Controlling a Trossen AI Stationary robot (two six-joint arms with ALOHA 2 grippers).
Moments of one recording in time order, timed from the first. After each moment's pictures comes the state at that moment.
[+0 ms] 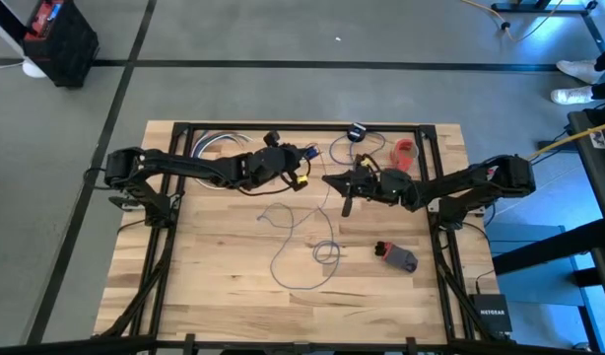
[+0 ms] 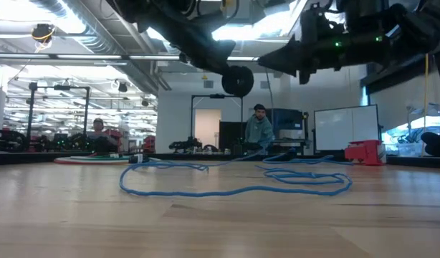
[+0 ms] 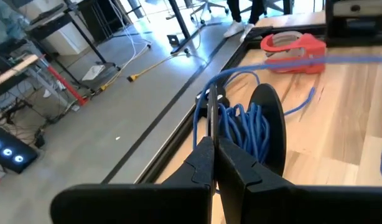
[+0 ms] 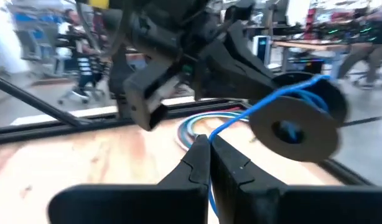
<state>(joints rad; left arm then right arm) 0.15 1.60 1.07 0.16 -0.59 0.16 -0.10 1.39 0.42 0.98 0.16 0.05</state>
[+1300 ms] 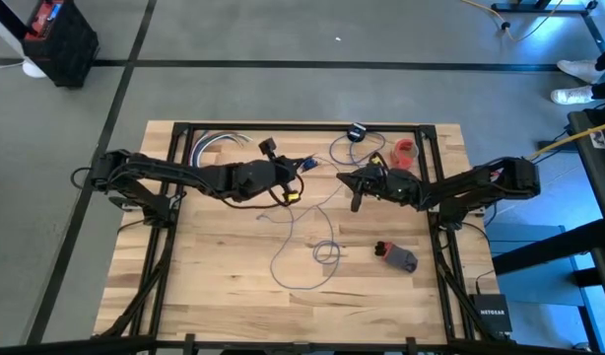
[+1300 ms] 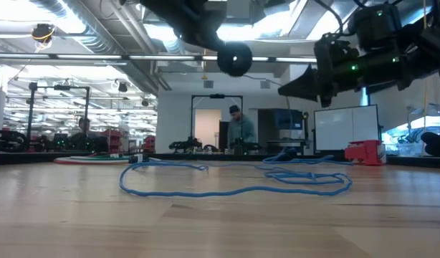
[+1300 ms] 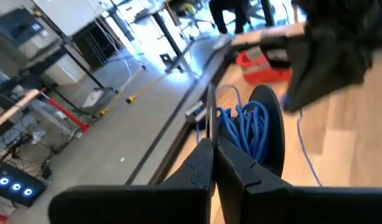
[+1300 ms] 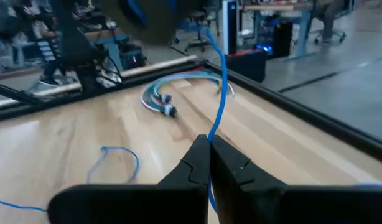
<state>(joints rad) 0.02 1.49 1.07 0.07 -0.67 0.24 -0.18 1.33 0.26 0.97 0.18 0.15</state>
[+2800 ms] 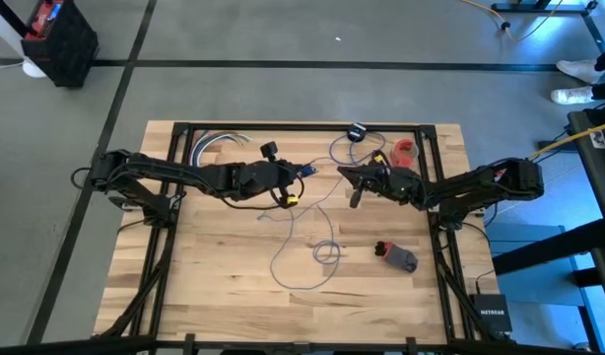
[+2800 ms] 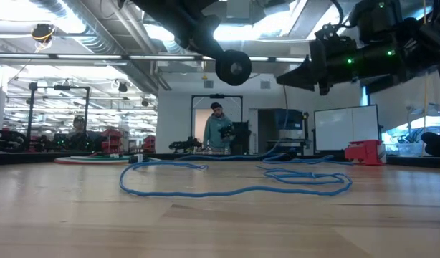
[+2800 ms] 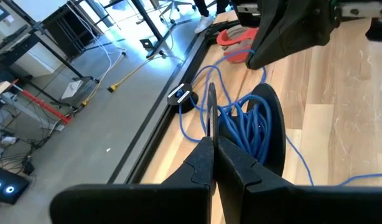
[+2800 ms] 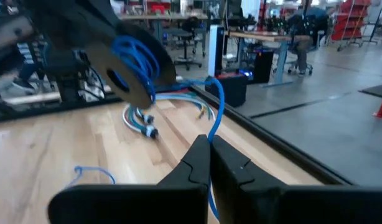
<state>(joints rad) 0.02 1.49 1.07 -0.02 -0.59 0.22 -0.18 1.31 0.29 0.99 0.25 0.02</state>
